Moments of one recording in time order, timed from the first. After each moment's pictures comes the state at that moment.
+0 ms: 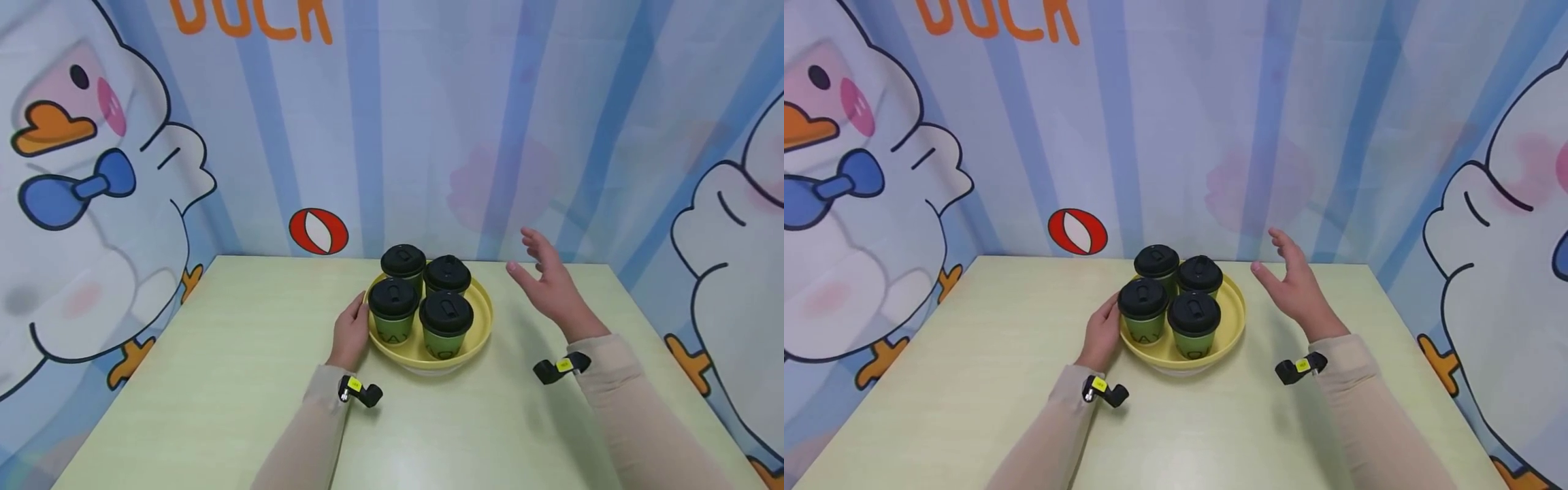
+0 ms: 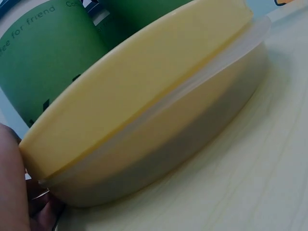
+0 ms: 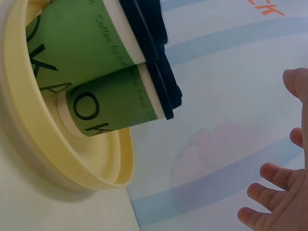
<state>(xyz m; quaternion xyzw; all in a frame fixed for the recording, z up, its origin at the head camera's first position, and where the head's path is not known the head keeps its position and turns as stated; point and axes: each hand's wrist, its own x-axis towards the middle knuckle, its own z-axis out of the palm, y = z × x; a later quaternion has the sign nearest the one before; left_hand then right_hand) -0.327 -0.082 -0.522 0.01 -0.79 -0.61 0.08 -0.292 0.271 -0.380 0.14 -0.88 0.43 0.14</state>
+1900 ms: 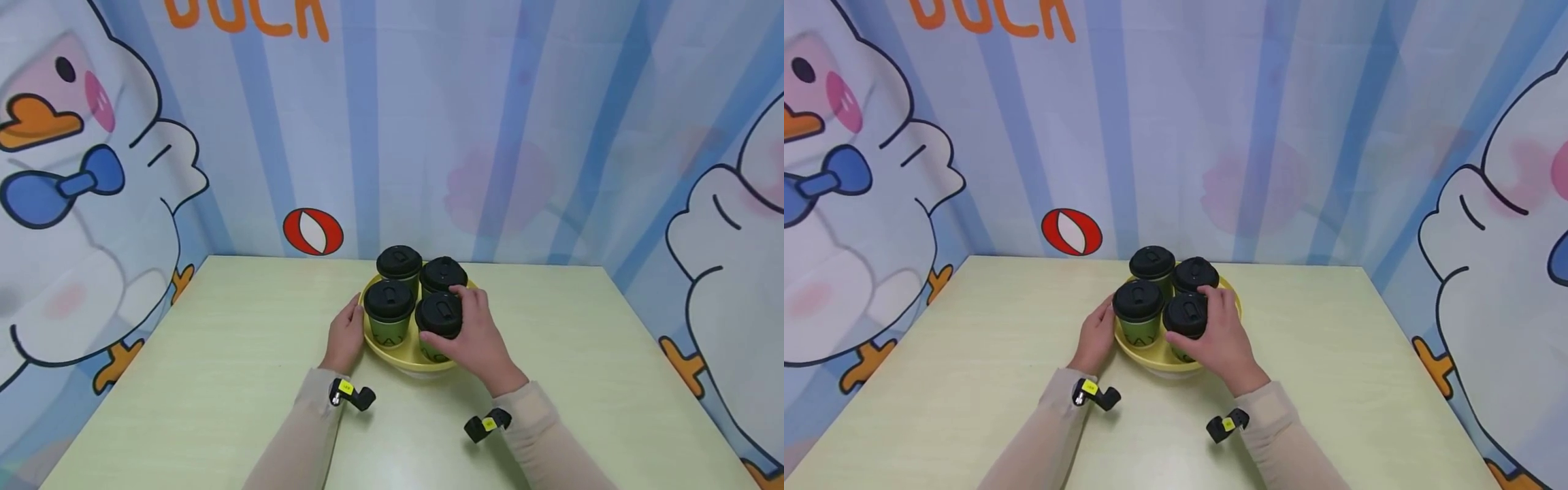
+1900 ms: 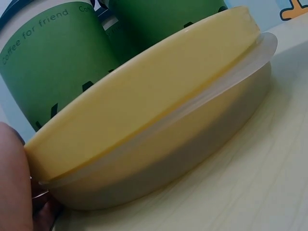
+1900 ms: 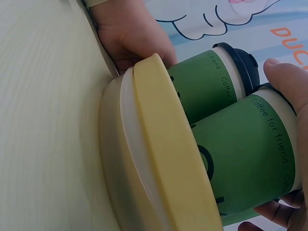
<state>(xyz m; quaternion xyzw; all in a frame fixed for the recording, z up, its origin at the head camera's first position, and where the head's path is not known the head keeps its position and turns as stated) -0.321 -0.084 -0.521 -0.02 -0.81 -0.59 0.08 -0.254 0.167 -0.451 0.13 -0.90 0.38 0.16</state>
